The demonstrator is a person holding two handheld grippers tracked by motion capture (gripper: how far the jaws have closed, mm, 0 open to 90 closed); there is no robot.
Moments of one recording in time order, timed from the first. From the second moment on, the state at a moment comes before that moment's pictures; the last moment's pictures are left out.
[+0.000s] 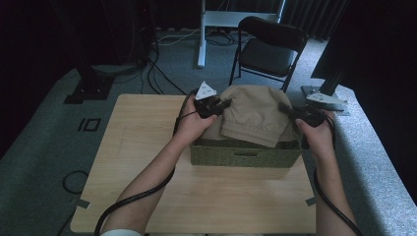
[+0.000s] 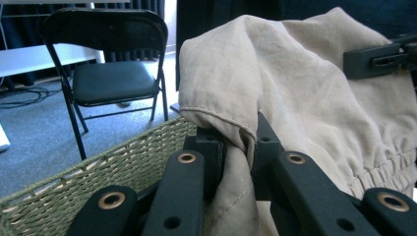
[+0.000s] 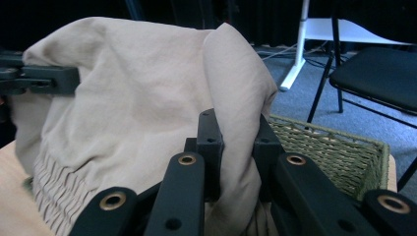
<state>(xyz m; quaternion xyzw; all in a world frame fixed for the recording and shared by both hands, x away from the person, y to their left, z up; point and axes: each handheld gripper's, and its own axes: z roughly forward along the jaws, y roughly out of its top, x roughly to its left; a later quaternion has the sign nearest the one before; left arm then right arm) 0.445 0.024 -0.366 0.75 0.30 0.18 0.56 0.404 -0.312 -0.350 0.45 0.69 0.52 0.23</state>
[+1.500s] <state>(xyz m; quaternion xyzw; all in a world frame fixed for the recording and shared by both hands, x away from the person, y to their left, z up) 0.504 0.003 -0.487 0.78 0.41 0.16 0.44 0.503 -0.293 -0.485 0.58 0.70 0.38 0.17</state>
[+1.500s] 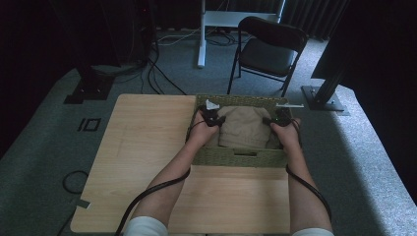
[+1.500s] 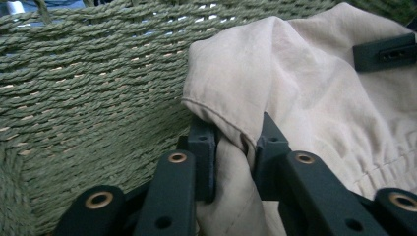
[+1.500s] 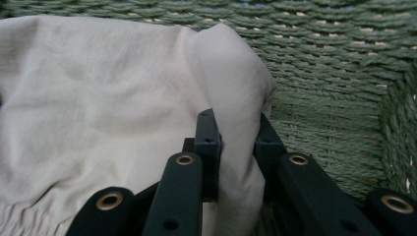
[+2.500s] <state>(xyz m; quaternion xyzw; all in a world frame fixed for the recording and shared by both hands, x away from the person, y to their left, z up) 0.491 0.002 -0.449 0.76 0.41 0.18 0.47 0.498 -0.280 -0.453 0.54 0.72 0.38 0.22</state>
